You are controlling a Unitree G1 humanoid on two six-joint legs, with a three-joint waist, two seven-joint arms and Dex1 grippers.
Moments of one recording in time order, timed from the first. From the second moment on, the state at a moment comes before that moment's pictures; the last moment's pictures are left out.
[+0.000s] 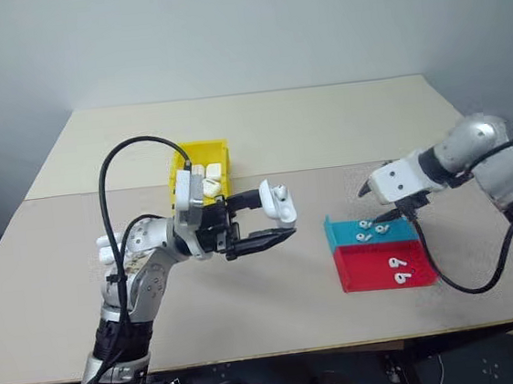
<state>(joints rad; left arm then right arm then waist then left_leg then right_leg) -0.52 0.40 -0.03 -0.19 -0.65 0.33 -1.17 -1.02 -0.94 0.45 0.53 -0.13 -0.36 1.48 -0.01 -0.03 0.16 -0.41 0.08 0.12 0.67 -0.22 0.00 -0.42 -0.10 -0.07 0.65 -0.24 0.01</state>
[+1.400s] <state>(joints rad) -0.42 0.46 0.00 -0.34 -0.68 0.35 -1.04 -1.27 -0.63 0.59 1.24 -0.51 -0.80 1.43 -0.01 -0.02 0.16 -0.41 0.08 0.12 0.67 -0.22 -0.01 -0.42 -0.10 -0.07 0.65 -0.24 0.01</state>
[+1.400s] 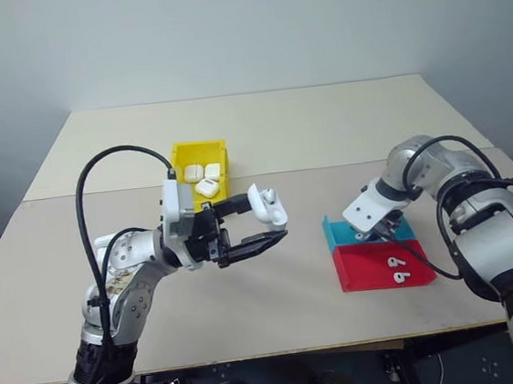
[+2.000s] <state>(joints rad) -0.40 0.48 0.00 -0.36 -0.70 0.35 -1.03 -1.25 -0.63 0.56 1.22 -0.50 -0.80 1.44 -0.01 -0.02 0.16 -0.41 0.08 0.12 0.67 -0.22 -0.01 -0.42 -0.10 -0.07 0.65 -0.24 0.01</state>
